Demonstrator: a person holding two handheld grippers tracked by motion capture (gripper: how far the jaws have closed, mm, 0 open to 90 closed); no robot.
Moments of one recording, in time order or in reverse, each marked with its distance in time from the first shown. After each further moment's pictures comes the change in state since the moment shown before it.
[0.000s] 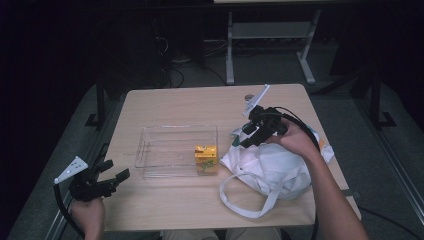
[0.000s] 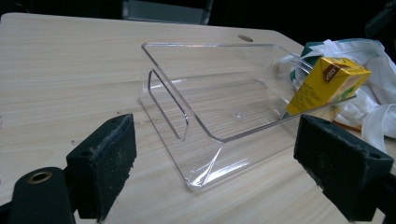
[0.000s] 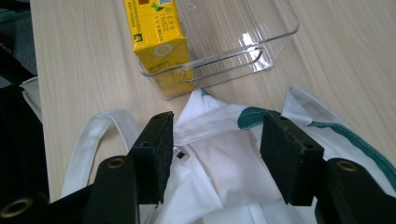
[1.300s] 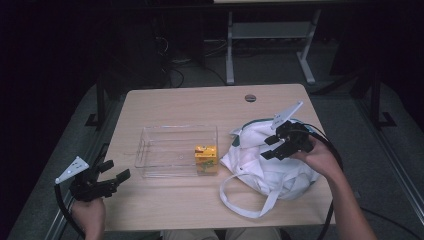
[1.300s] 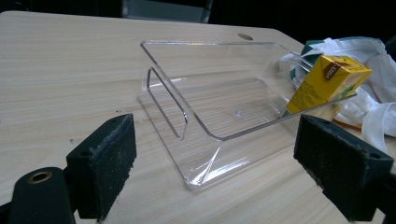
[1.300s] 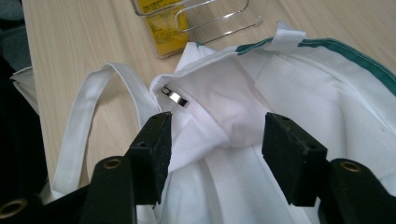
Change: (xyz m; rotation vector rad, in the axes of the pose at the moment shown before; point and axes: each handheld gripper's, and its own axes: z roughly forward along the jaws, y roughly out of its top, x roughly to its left) left arm -0.001 0.000 0.001 0.010 0.002 0.010; right arm 0.016 -0.077 -0.019 -0.080 -0.064 0.080
